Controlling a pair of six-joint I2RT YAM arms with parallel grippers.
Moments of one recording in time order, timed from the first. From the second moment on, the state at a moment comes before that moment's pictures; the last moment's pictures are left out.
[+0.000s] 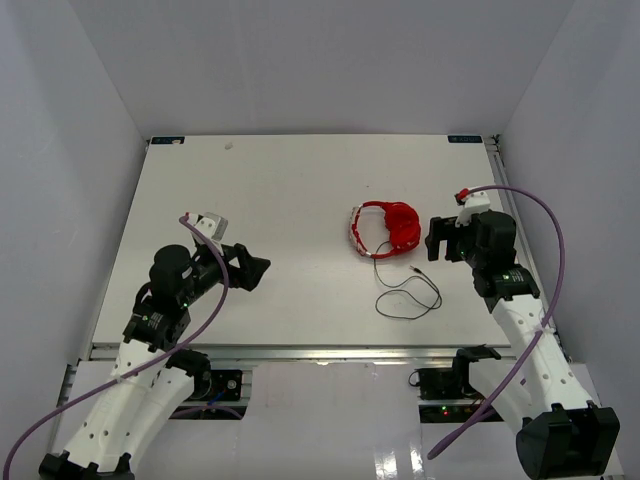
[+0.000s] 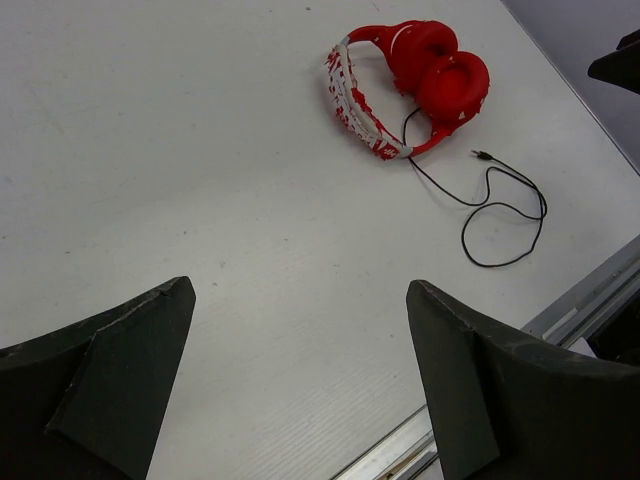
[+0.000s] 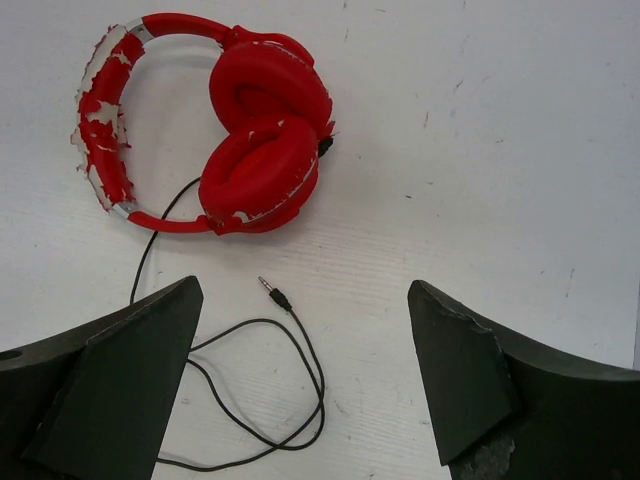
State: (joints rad) left arm -0.33 0.56 0.62 -0.32 0.30 -0.22; right arm 0.13 0.84 0.69 -0.34 -0.11 -0.05
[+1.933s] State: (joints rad) left arm -0.79 2.26 1.79 -0.51 -0.24 -0.66; right arm -0.19 0.93 0.61 -0.37 -0.94 -0.50
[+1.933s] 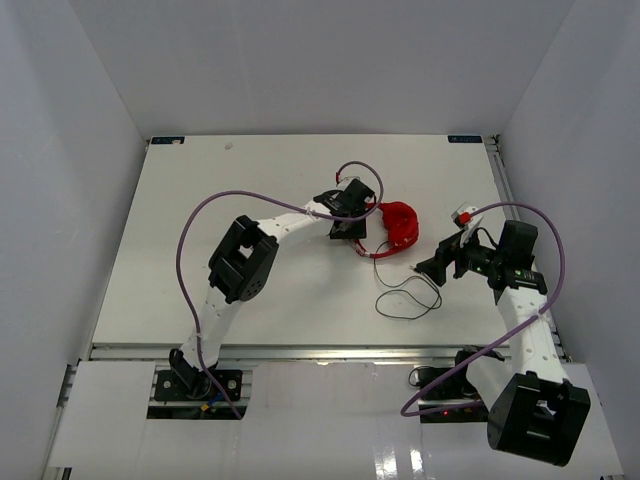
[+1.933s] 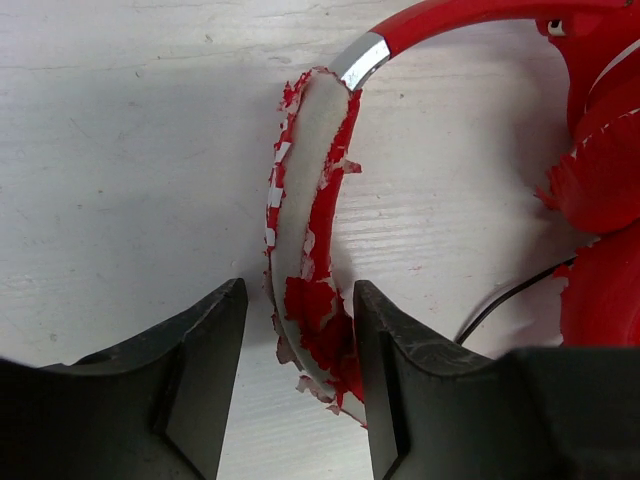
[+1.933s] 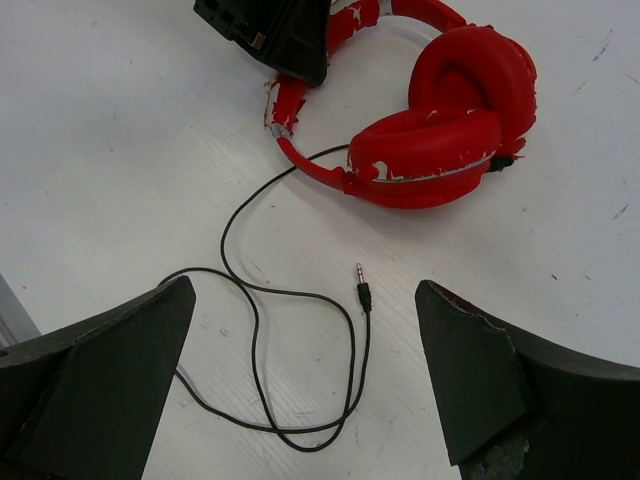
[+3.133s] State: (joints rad) left arm -0.71 1.40 1.35 -0.54 -0.25 -0.64; right arm 0.16 0.88 0.79 -0.55 -0.97 -0.75
